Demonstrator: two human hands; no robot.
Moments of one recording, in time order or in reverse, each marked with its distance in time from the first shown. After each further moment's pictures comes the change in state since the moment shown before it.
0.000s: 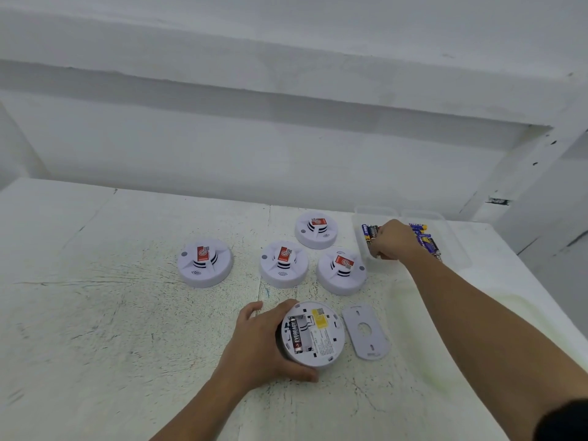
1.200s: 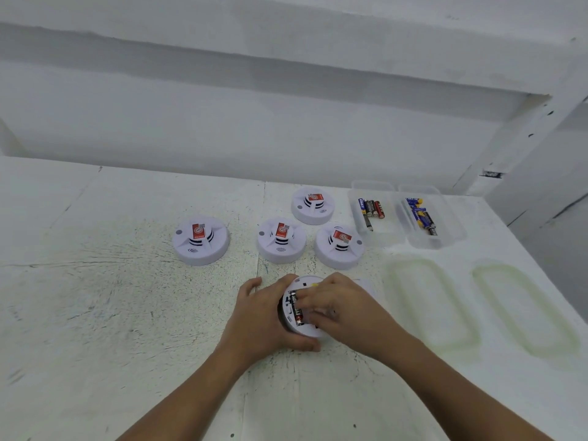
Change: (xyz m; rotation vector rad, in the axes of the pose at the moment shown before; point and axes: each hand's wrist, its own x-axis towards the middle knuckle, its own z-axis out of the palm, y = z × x) left_hand 0.003 -0.006 0.007 -0.013 0.108 0.210; right_hand -0.176 -0.010 0.062 -0.026 -0.195 -0.803
